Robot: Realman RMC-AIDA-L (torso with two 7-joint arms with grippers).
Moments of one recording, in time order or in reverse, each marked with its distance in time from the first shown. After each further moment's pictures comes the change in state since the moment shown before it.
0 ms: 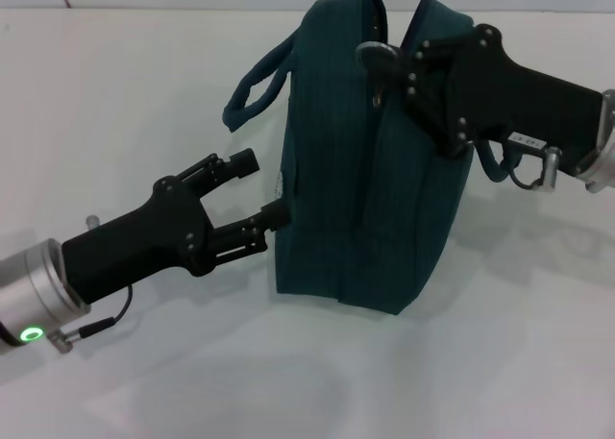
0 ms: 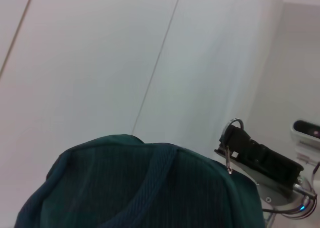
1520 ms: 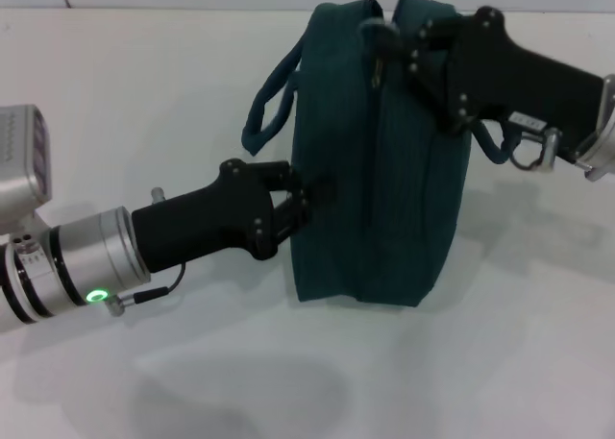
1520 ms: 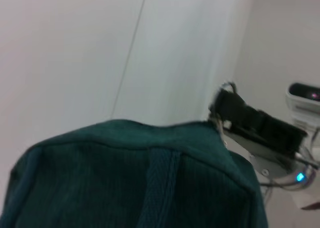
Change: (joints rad) left arm -0.140 -0.001 0.071 -0.076 0.007 -0.111 0.059; right arm 0.006 0.000 -0.008 -0.001 0.048 0.028 0.018
